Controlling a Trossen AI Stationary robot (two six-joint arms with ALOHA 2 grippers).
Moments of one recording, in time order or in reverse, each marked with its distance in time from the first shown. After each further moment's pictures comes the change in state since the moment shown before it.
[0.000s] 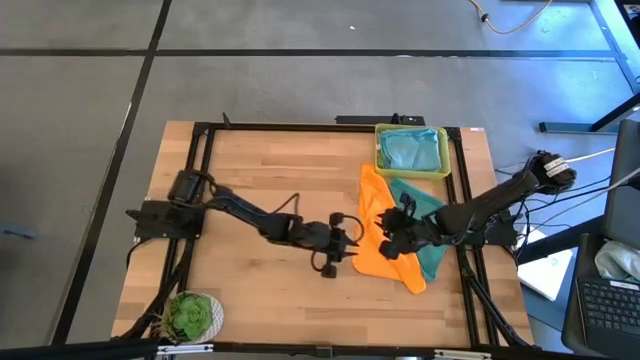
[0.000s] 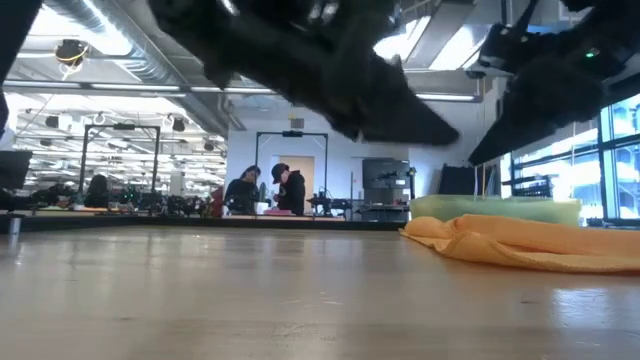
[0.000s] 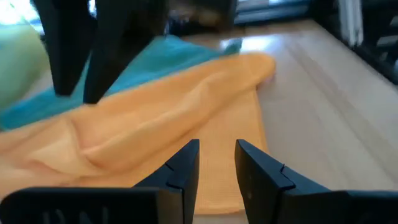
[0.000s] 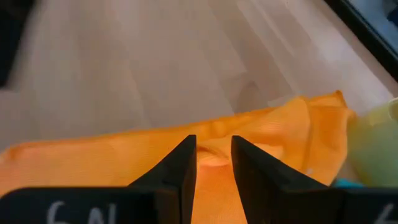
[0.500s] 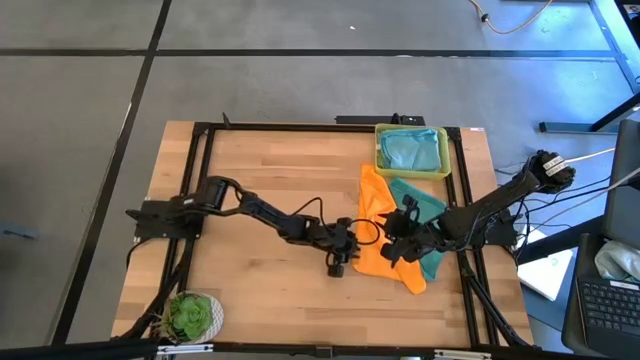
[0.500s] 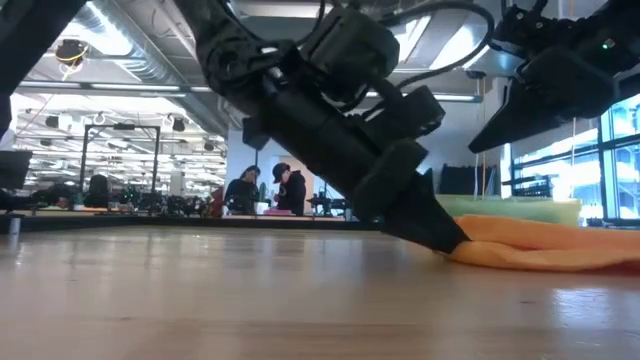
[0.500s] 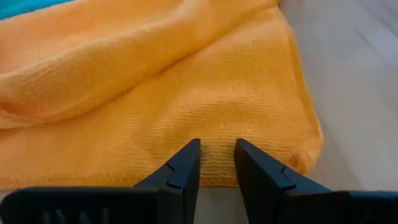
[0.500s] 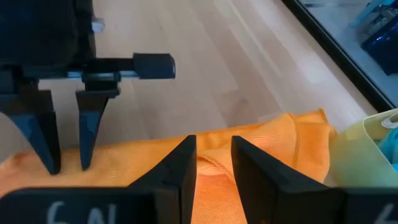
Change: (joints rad) left arm 0.053 0.239 0.153 -0.123 0.127 -0.018; right arm 0.069 0.000 -0.001 0.010 0.130 -0.007
